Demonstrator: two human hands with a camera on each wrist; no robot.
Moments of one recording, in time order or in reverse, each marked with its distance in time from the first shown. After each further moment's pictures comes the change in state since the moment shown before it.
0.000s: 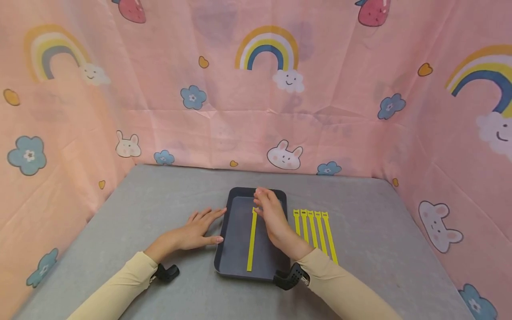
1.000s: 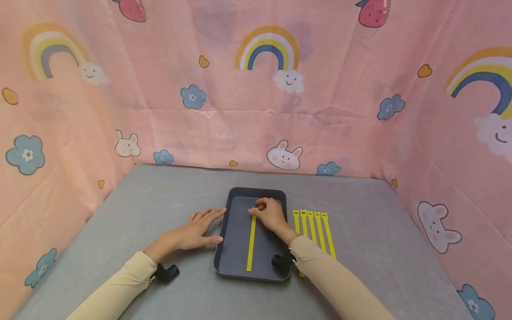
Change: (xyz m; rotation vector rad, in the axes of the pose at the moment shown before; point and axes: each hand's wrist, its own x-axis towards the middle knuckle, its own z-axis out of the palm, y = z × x) left_hand 0.001 -0.001 0.000 -0.002 0.002 -0.005; right_hand 0.059 0.060 -0.025 -0.742 0.065 -0.141
